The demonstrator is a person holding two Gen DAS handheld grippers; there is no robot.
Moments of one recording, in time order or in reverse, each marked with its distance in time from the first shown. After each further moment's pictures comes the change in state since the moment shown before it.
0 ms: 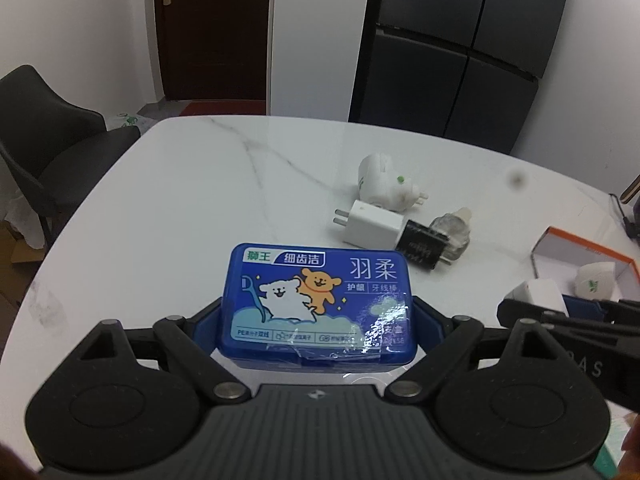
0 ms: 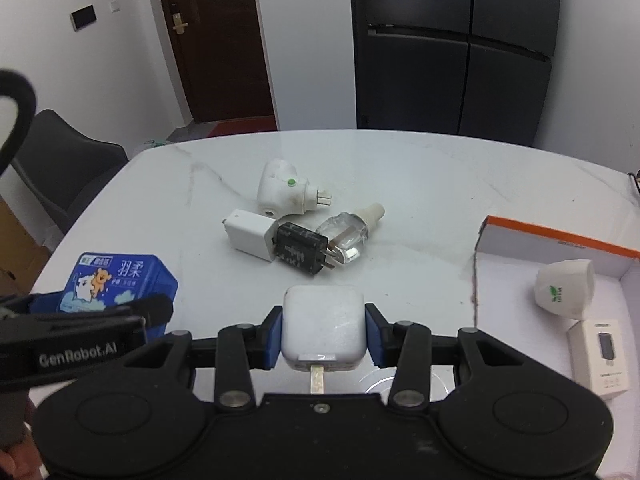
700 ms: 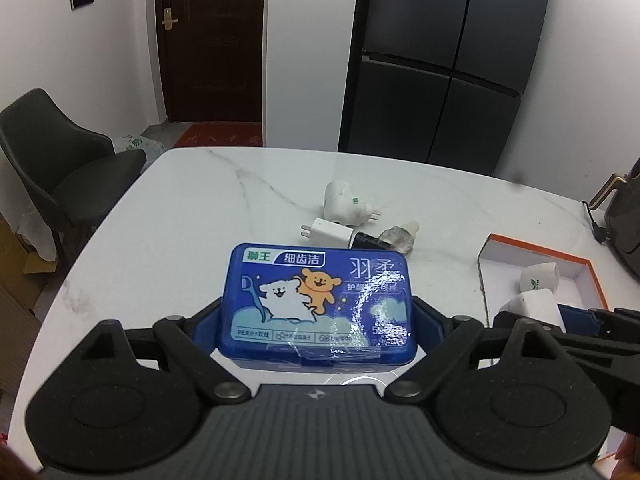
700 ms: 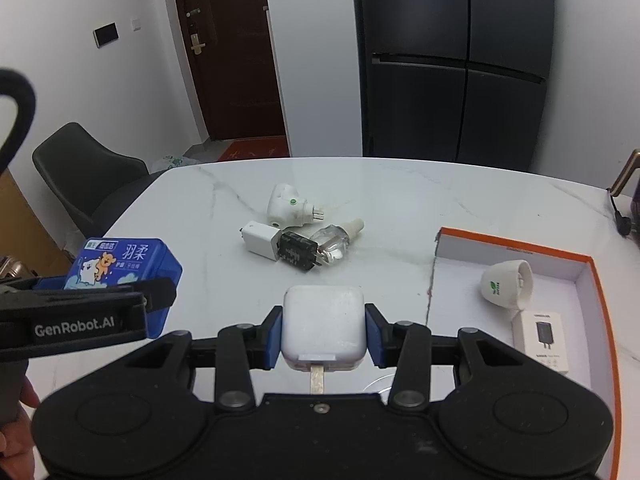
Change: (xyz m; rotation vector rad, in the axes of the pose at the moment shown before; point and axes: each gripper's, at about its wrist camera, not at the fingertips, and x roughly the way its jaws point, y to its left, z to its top) left arm -0.076 -0.042 -0.011 0.020 -0.059 0.011; right arm -0.091 -0.028 -0.017 -0.015 -0.063 0.034
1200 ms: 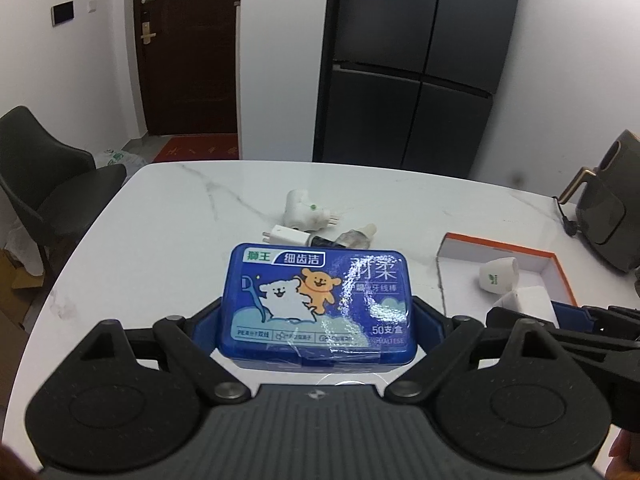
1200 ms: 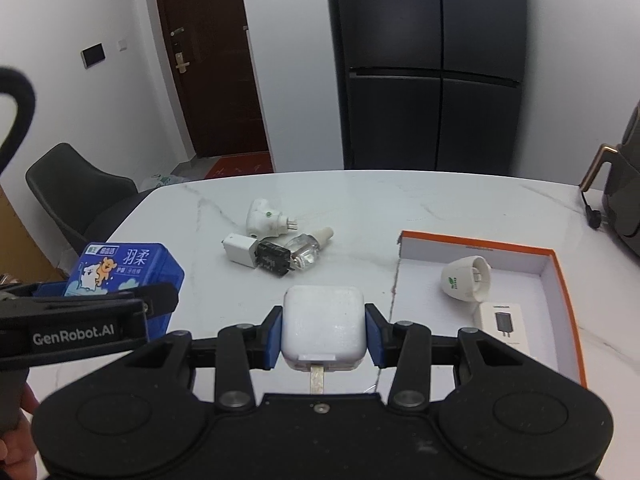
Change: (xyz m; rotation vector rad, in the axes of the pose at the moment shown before) left arm -0.019 -0.034 -0.008 0.039 -0.029 -0.052; right arm -0.040 -0.026 -0.009 0.044 -0.045 -0.035
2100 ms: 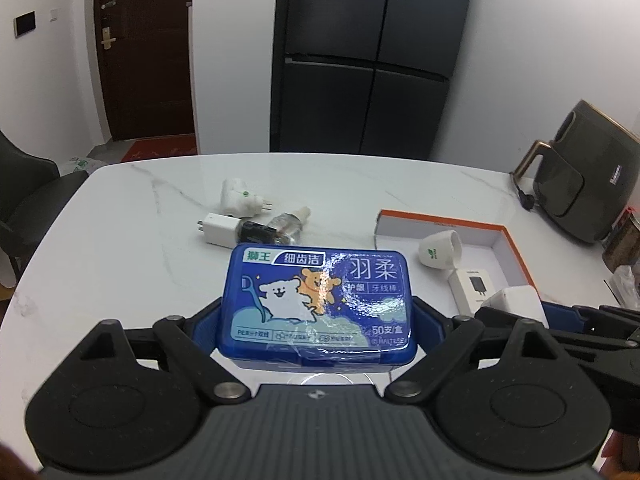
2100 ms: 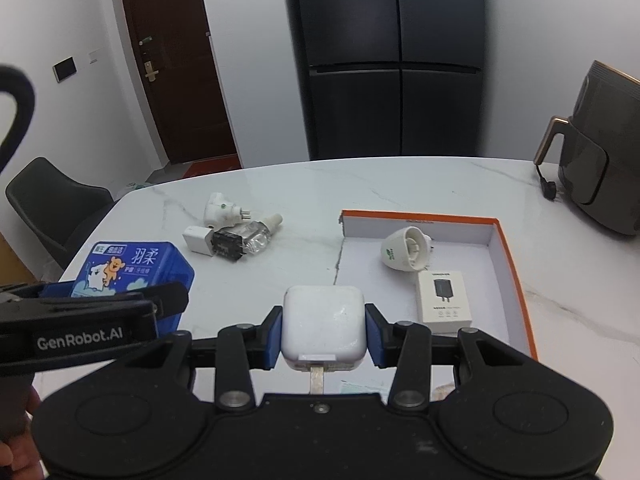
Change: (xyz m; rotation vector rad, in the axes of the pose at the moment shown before) left arm -0.007 -0.055 -0.020 0.062 0.017 -0.086; right arm -0.034 -0.049 -0.026 0.068 0.005 -0.059
